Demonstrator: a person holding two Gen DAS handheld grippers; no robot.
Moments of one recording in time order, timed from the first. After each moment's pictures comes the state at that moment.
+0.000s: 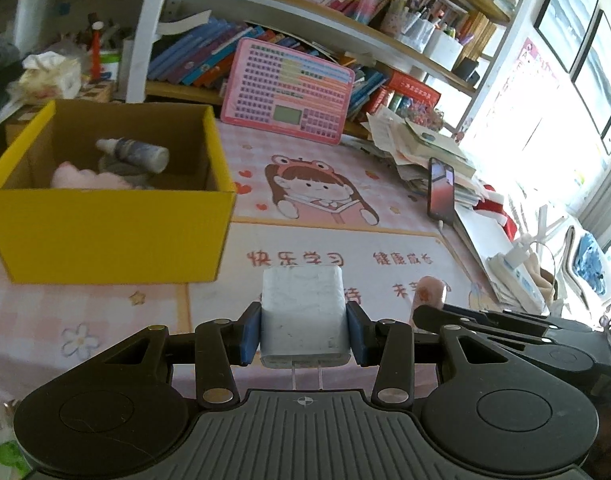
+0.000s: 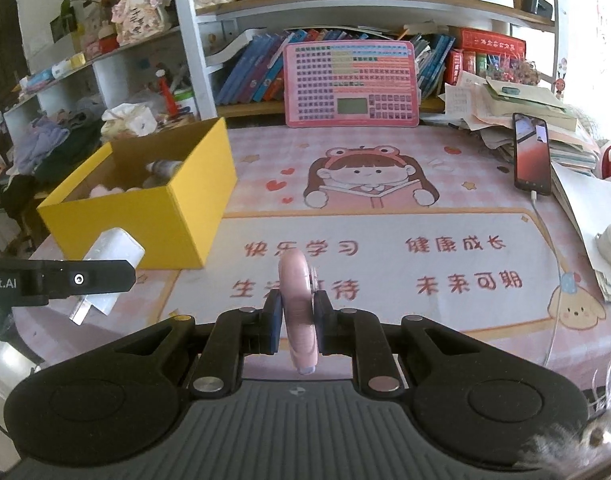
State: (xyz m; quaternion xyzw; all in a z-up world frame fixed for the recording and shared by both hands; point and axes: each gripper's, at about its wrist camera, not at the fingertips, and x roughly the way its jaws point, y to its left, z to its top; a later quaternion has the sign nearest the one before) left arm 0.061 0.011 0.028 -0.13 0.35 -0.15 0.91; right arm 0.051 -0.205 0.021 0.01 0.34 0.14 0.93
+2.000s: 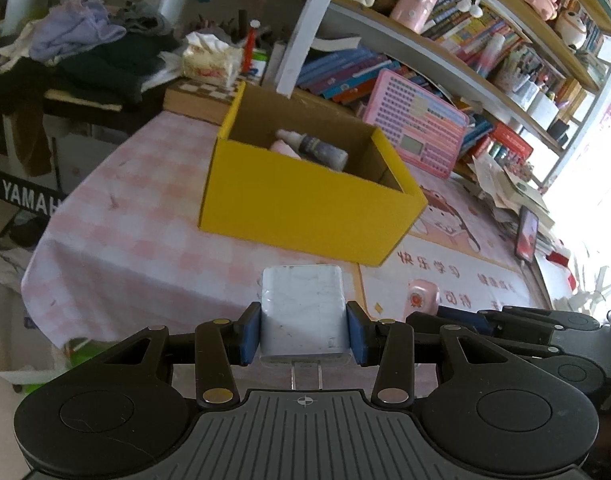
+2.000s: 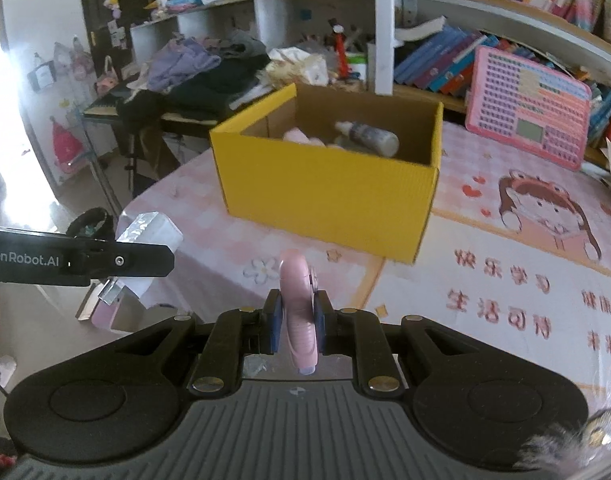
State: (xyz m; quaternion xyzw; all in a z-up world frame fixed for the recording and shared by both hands) left arm -0.008 0.142 0.017 -0.19 0.34 -0.01 0.92; right arm 0.034 -0.046 0.017 -0.08 0.34 0.31 0.88
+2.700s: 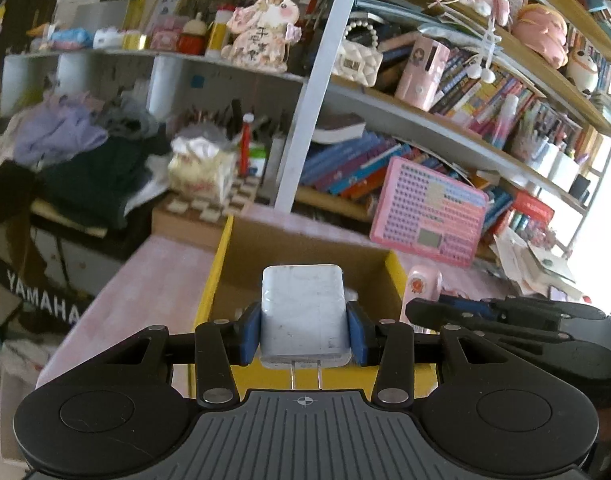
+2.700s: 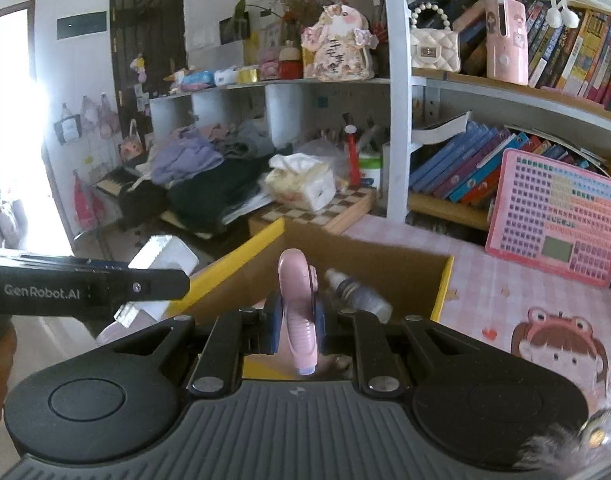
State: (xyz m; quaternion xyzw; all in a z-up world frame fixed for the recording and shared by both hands) left arm 0.112 0.153 0.073 -0.15 0.25 0.03 0.96; right arm 0.174 -0.026 0.076 -0.06 0.24 0.36 0.90
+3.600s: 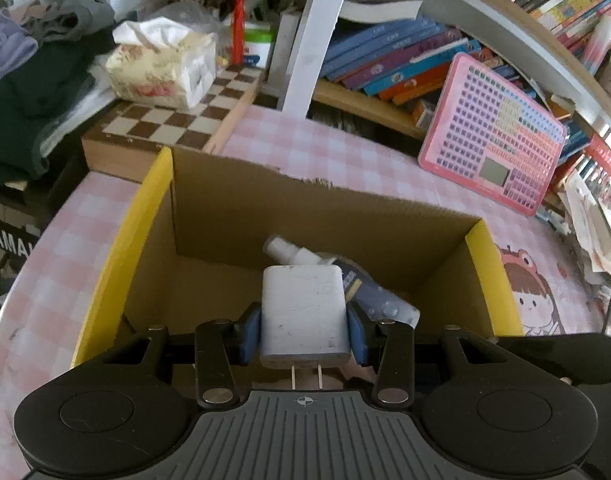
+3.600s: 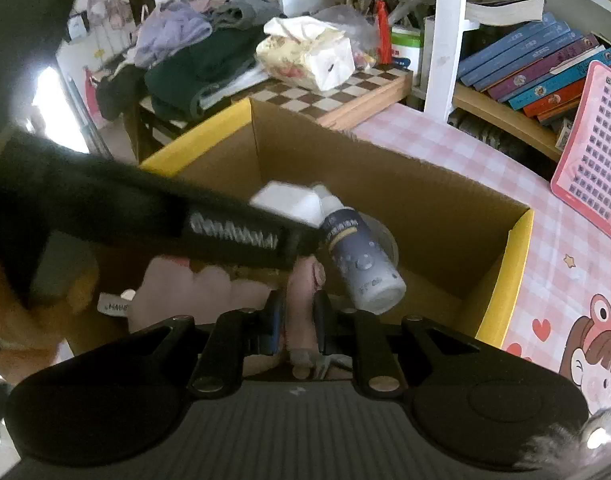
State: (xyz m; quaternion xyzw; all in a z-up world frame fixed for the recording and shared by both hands) left arm 0.296 0.155 -0.009 -0.17 0.42 0.04 0.89; right arm 0.302 0.031 0.000 -0.14 0.40 0.40 0.81
